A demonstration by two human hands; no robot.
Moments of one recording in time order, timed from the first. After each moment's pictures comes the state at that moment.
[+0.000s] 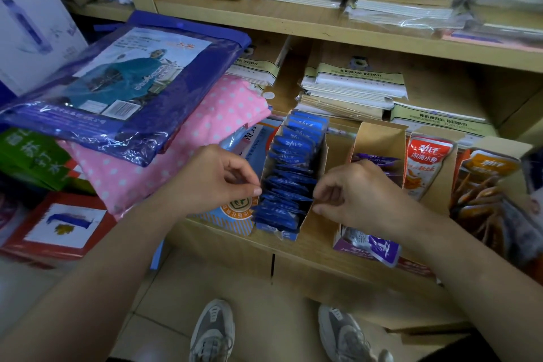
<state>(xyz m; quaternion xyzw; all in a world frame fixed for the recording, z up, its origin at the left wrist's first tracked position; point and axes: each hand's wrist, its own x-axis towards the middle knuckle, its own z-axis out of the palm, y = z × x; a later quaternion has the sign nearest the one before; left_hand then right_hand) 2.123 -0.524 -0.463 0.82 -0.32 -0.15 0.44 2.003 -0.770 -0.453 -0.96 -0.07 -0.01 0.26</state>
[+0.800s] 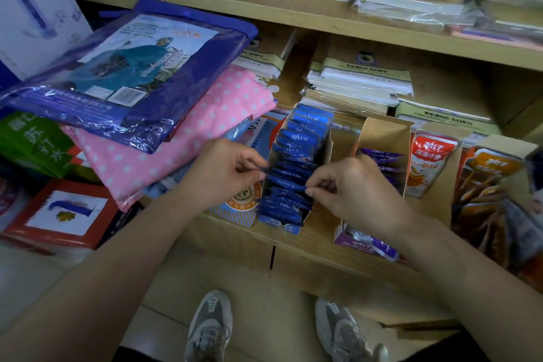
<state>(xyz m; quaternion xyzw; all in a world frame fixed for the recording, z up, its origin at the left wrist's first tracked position) 2.123 -0.532 -0.481 0.84 -0.32 -0.07 0.43 2.003 -0.751 -0.456 -0.96 -0.08 -0.09 0.26</state>
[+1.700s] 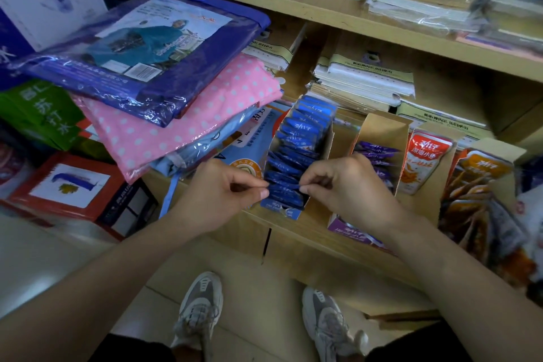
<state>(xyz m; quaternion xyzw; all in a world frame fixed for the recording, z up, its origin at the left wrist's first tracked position) 2.057 -0.513 -0.493 0.84 -0.26 -0.05 0.48 1.993 -0.744 -0.461 -0.95 -0.11 -0.09 0.29</state>
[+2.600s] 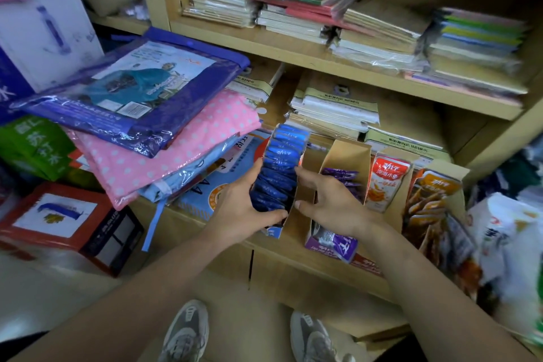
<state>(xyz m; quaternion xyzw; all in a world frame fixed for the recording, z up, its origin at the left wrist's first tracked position) 2.061 -0.575 -0.512 0.82 -0.24 -0.08 0.52 1.996 -0.767 -0.456 -0.92 0.01 0.06 0.39</state>
